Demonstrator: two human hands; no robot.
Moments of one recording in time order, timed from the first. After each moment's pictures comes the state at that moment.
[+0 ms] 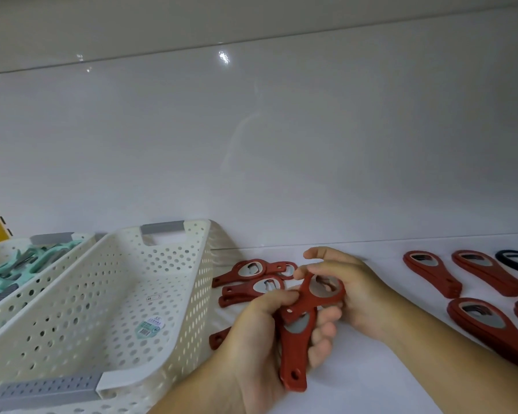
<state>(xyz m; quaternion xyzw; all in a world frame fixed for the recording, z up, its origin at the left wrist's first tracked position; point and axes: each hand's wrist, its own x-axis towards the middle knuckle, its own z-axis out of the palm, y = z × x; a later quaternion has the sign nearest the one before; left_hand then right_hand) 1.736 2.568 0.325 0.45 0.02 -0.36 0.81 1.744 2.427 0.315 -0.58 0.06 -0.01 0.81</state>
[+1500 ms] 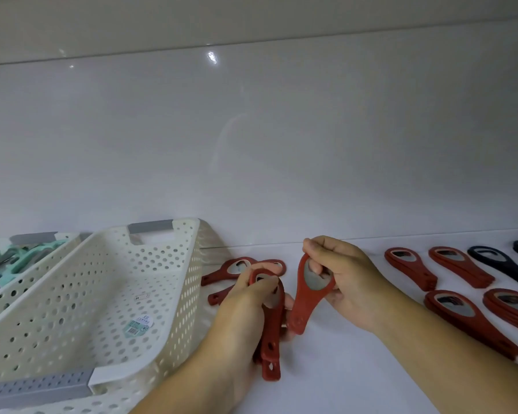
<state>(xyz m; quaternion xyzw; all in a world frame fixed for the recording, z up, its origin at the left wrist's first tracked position) 1.733 2.577 0.322 0.59 -0.09 -0.18 0.78 1.726 2.432 0.334 -0.61 0.06 -0.08 0.79</state>
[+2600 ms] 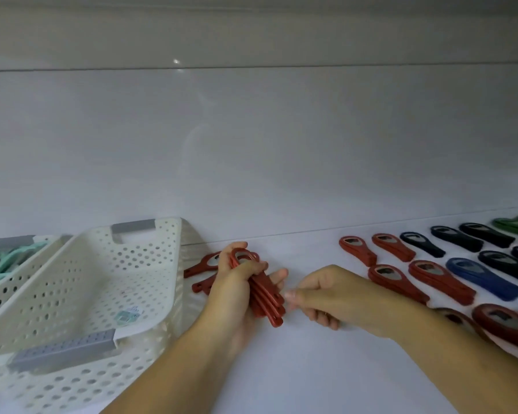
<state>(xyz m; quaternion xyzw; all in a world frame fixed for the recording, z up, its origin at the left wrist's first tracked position) 1.719 2.579 0.330 0.47 -0.09 -0.23 0.85 1.651 2.436 0.340 -0.86 0.09 0.06 0.50</state>
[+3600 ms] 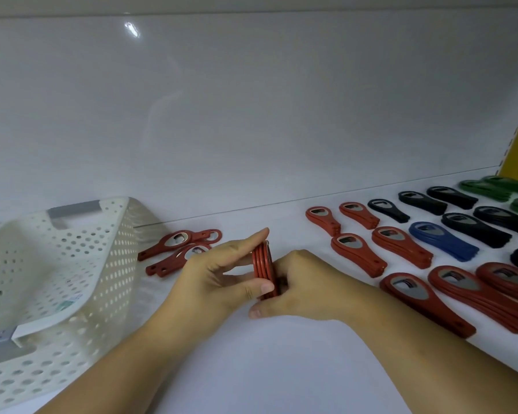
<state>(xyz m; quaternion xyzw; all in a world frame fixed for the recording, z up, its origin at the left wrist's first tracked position) 1.706 2.571 0.310 0.62 -0.43 -0.09 0.65 1.645 2.414 0.306 -0.92 0.01 -0.01 0.40</state>
